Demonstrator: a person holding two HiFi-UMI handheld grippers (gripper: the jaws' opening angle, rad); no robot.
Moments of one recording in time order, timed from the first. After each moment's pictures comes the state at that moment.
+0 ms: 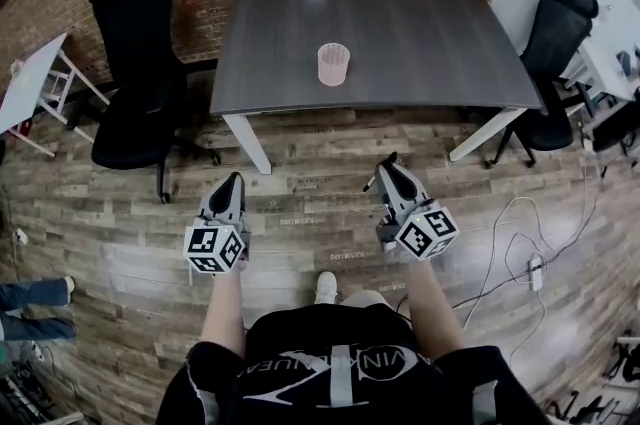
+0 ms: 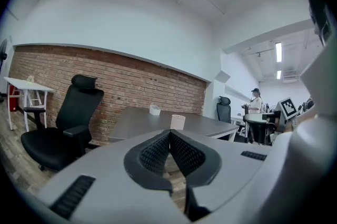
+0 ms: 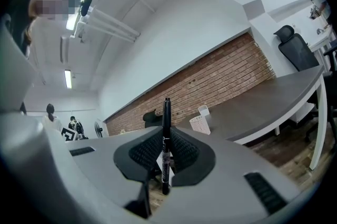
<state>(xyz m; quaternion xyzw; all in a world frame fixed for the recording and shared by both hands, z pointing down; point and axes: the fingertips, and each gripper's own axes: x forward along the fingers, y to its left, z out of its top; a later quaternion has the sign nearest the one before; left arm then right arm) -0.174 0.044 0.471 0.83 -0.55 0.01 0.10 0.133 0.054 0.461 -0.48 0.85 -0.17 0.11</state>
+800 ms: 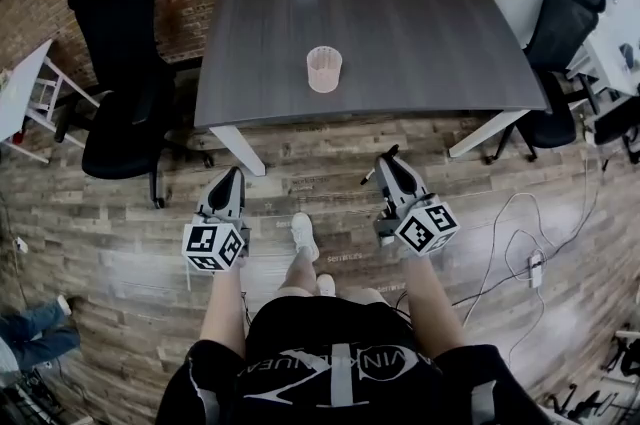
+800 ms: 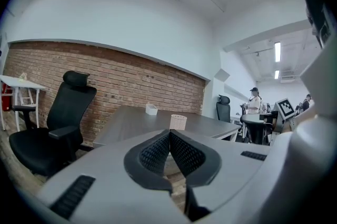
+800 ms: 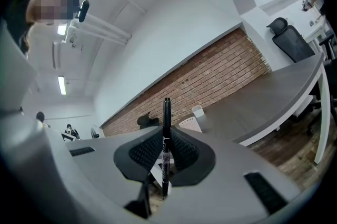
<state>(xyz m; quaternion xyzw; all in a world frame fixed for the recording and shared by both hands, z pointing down) -0.144 -0.029 0.482 0.84 -0.53 0.02 0.10 0.156 -0.018 0.475 -0.49 0.84 -0.19 0.13</state>
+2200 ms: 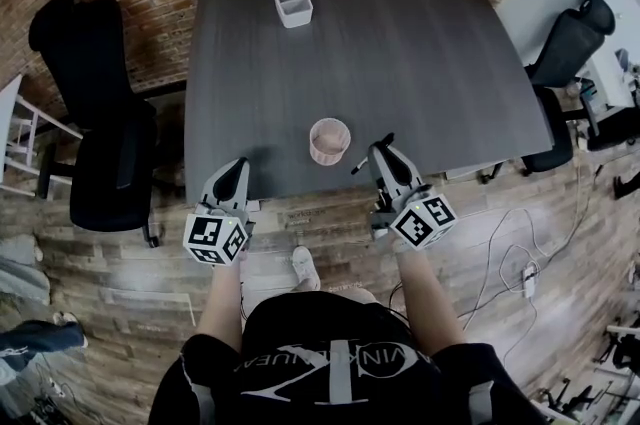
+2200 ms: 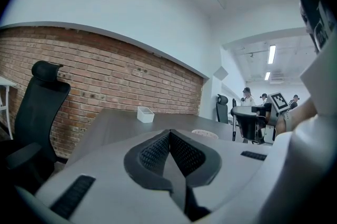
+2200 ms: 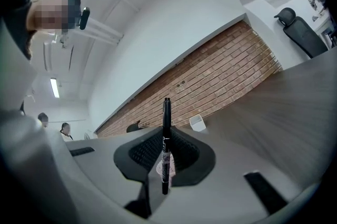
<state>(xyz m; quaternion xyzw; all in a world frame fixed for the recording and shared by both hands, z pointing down) -0.111 -0.263 0.470 0.88 -0.47 0.02 0.10 0.146 -0.241 0.442 -0.50 0.83 -0.19 0.15</state>
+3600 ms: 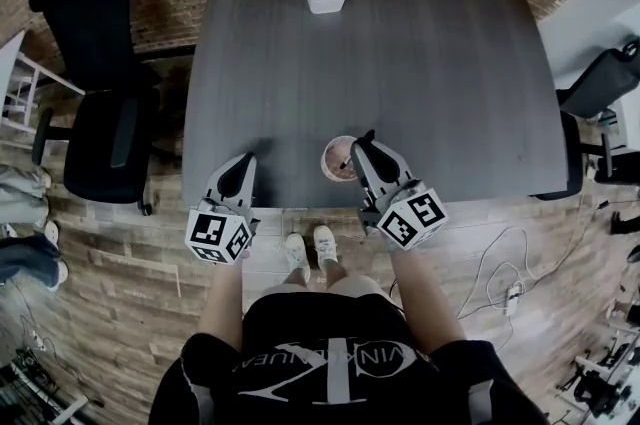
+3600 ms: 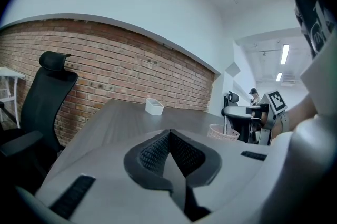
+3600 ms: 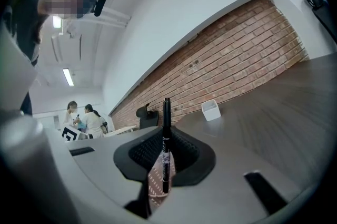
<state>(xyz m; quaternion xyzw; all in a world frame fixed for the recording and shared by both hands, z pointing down) -0.113 -0.315 0.511 0.85 -0.51 0.04 0.14 0.089 -0.329 0.485 -0.42 0.88 -0.19 0.06</state>
